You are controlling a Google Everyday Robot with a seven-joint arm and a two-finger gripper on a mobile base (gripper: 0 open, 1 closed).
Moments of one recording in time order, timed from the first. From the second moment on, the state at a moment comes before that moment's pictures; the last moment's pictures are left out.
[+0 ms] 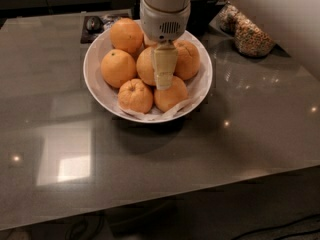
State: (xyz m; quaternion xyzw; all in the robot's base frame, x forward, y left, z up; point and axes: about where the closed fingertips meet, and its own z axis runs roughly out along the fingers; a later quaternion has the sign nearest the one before) arm 0.556 0.011 0.941 -0.78 0.61 -0.06 0.12
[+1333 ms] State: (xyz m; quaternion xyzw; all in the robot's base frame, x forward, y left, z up) arm 0.555 0.007 0.949 -0.77 0.61 -0.06 0.14
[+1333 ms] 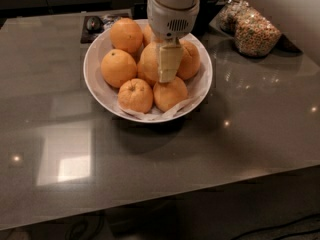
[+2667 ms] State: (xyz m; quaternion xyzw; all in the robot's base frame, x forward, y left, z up) arm 0.459 -0.005 1.056 -0.79 0.55 -0.02 0.27
